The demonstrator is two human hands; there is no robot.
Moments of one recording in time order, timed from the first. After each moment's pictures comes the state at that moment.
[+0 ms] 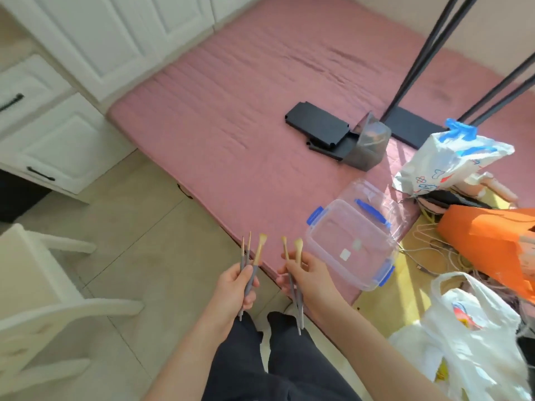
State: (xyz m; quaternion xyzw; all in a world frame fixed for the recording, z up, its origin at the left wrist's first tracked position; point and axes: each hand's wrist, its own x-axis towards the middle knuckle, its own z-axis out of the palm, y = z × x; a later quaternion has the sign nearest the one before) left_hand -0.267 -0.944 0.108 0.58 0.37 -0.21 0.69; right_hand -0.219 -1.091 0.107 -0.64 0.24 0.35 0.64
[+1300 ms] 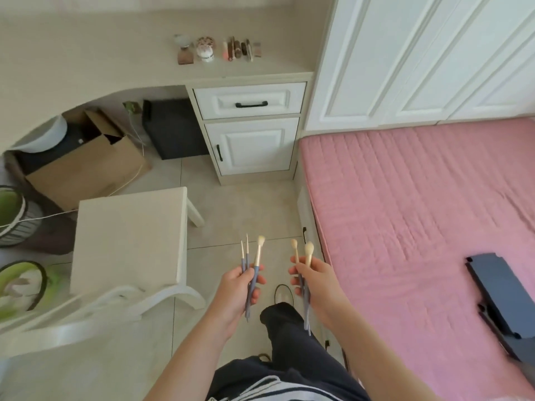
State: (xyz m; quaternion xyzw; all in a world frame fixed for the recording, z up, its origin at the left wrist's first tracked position) left_hand -0.284 -0.517 0.129 0.43 0.55 0.06 0.71; right_hand -0.149 -0.605 0.124 -0.69 0.03 0.51 0.51
